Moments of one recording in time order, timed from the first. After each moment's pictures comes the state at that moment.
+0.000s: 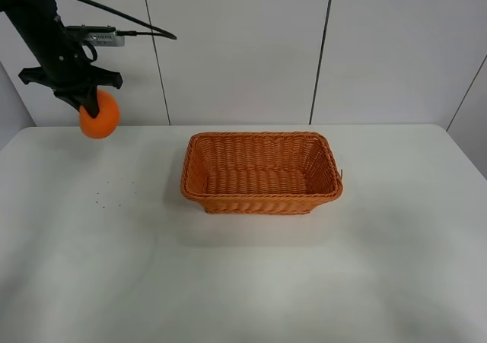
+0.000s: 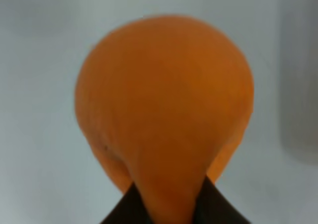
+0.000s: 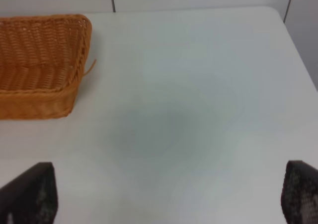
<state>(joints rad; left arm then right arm) -0.07 2.06 -1.94 0.07 1.17 -0.01 0.00 0.00 -0.50 0.02 1.03 -0.01</state>
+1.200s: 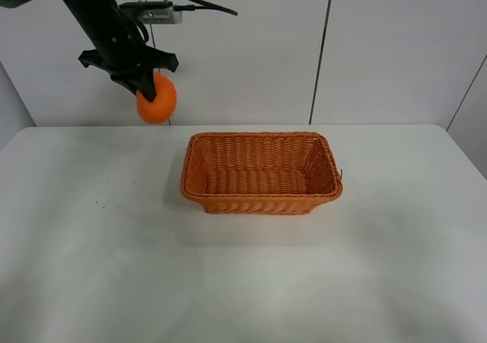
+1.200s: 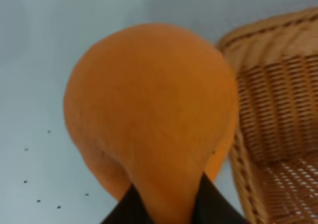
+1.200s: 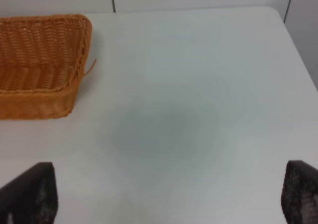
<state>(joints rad) -0.28 2.06 -2.04 -0.02 1.18 -0.01 0.00 0.00 -0.50 0.02 1.03 -0.01</state>
